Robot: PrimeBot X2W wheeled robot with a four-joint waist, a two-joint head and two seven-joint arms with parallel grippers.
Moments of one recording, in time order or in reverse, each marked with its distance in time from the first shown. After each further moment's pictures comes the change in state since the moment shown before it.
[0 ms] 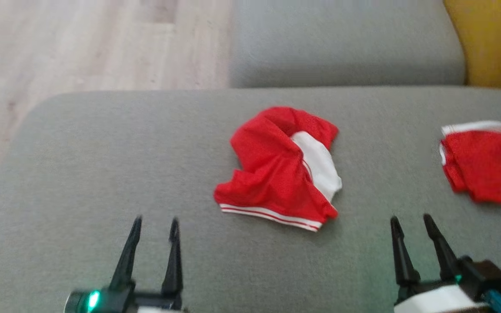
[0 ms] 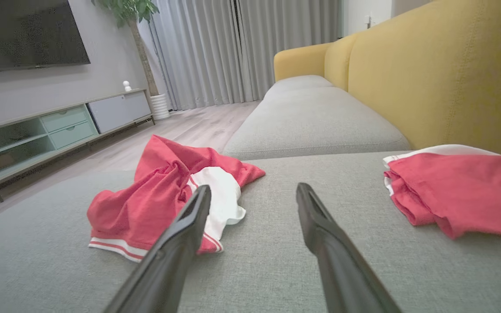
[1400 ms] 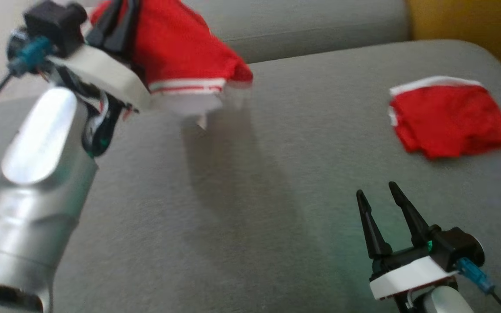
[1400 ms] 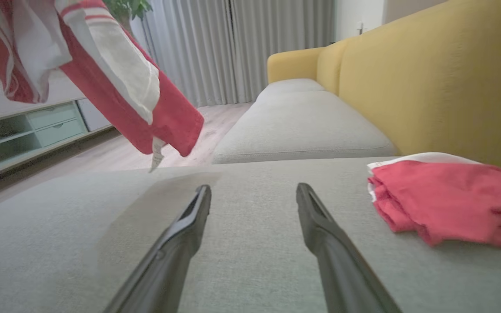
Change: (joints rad) left arm -1.005 0.223 -0.228 0.457 -0.377 -0.235 0.222; right arm -0.121 -0.051 0.151 0.012 0.002 0.000 0.000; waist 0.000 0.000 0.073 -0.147
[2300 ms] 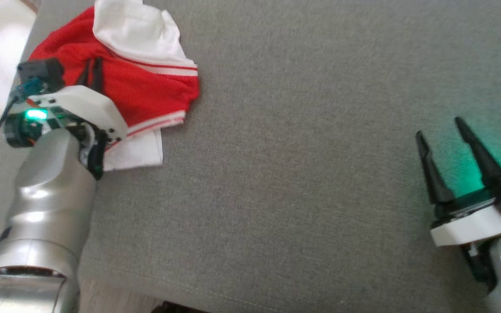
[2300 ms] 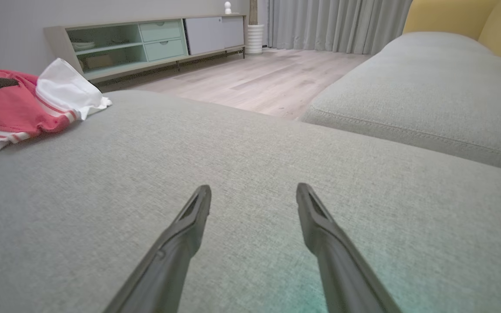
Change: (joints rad) left arm -0.043 -0.178 0.379 0.631 0.192 -0.004 -0.018; right arm -0.147 -0.267 -0.056 -0.097 -0.010 0.000 0.035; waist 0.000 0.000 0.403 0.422
